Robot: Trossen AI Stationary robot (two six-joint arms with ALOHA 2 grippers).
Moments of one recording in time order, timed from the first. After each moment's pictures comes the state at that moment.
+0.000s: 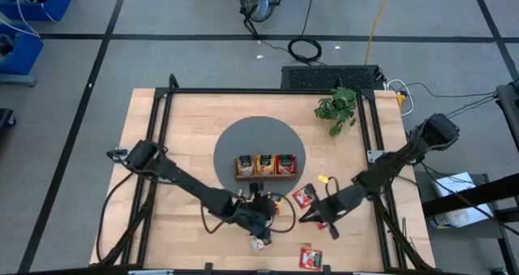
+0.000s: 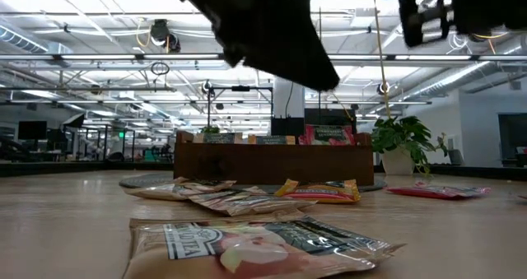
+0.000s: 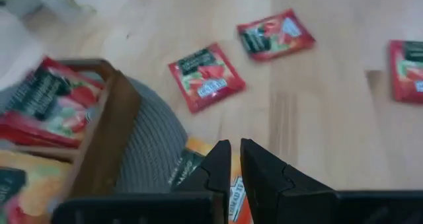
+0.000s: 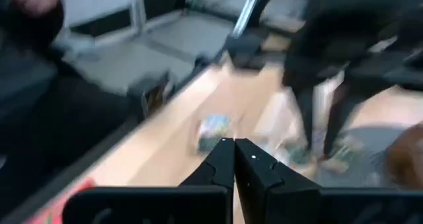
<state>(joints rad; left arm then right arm) -0.47 2.03 1.40 -0.15 -0.52 -0.33 0.61 1.39 0.49 0.58 0.15 -0.04</state>
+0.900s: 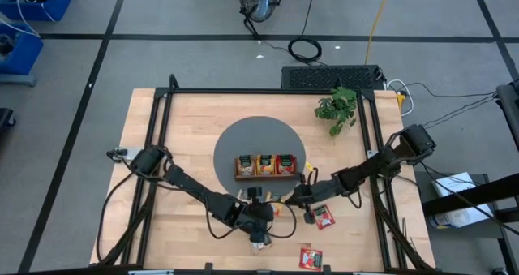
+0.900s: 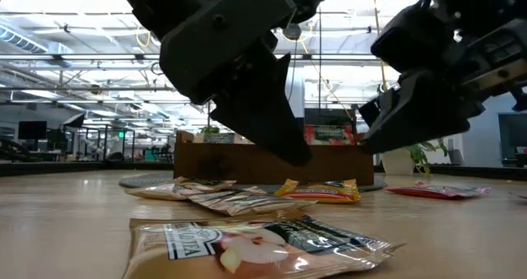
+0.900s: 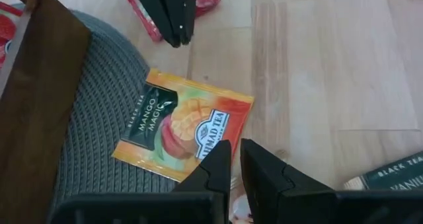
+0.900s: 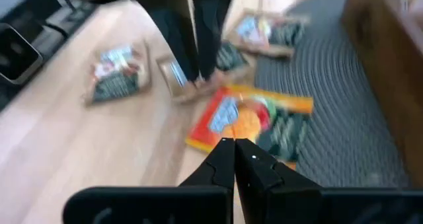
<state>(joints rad) -0.48 2.11 1.40 -0.24 -0.43 -0.34 0.41 1.69 0.49 0.67 0.13 0.24</state>
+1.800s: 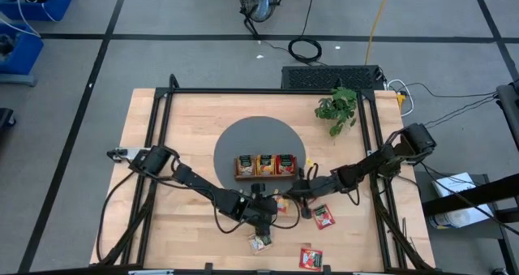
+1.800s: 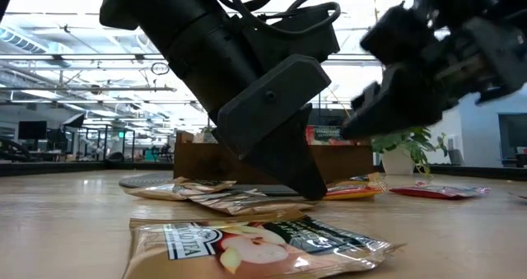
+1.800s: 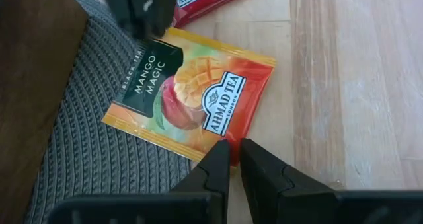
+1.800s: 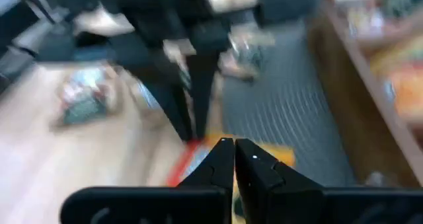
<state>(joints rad) -0.43 2.18 1.38 -0.22 -0.37 -0.37 0.37 1.68 0.49 0.71 0.16 0.21</state>
